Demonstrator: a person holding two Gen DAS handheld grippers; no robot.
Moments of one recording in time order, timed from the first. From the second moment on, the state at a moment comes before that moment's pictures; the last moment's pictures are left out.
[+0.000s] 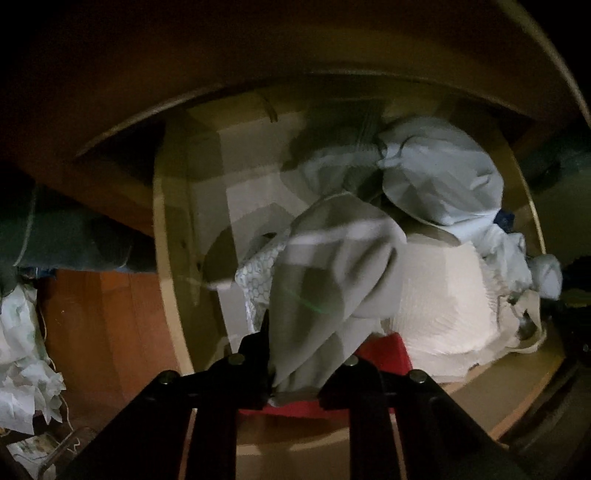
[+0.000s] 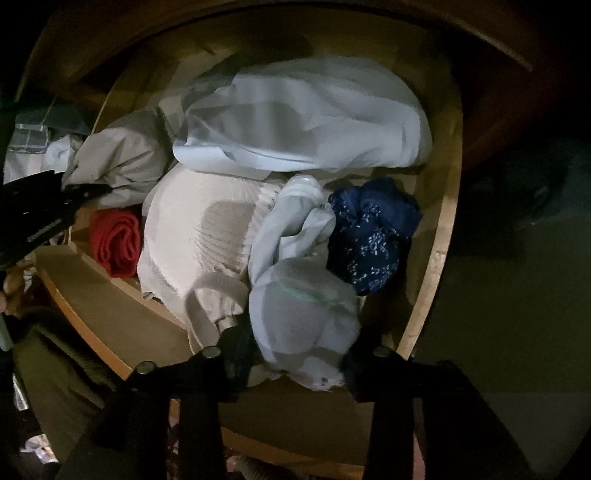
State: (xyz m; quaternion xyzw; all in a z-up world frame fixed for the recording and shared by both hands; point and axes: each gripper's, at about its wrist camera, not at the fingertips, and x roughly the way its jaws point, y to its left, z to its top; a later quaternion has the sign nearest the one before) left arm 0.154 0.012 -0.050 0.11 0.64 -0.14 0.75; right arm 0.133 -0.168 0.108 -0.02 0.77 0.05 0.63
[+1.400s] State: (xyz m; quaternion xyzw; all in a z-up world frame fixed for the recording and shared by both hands) left arm 0.128 0.024 0.309 0.06 0.39 -0.18 0.90; right arm 0.128 -0.184 0.151 0.02 0.69 0.03 0.72
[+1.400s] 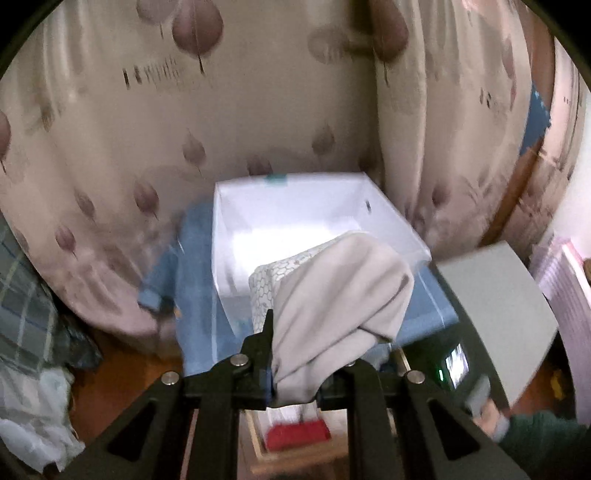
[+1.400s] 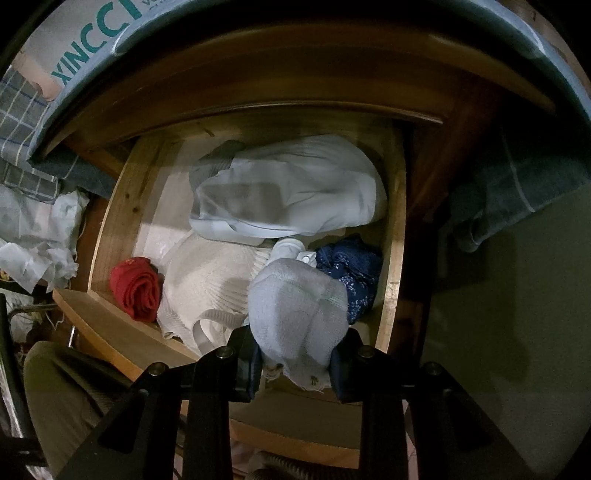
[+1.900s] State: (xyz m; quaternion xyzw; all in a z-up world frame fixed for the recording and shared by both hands) left arm 0.223 -0.003 0.253 0.07 0.39 -0.13 0.91; right arm 0.128 -0.189 0.150 0.06 0.69 0.04 0.72
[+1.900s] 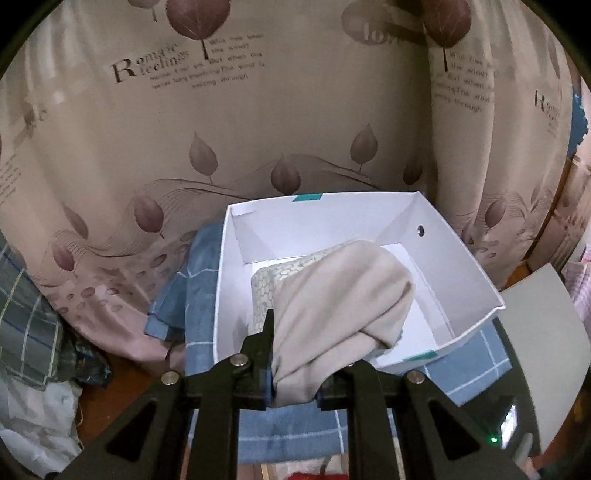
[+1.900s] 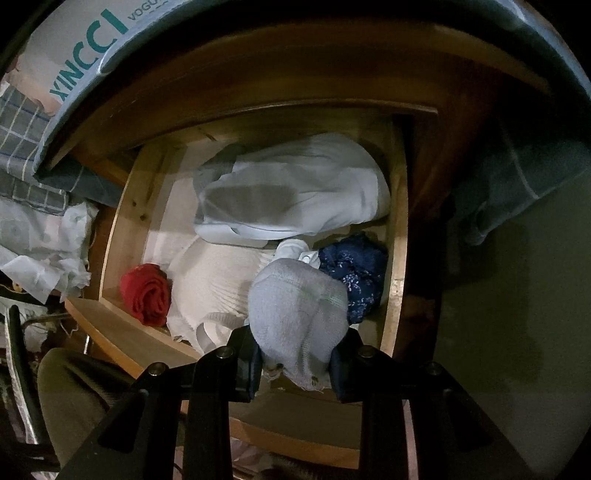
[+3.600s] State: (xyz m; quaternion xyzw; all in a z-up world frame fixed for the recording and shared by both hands) left arm 0.091 0.047 0.078 0.06 0.49 -0.07 0.87; right arm 0.140 -0.171 0.216 0.00 0.64 0.04 0.77
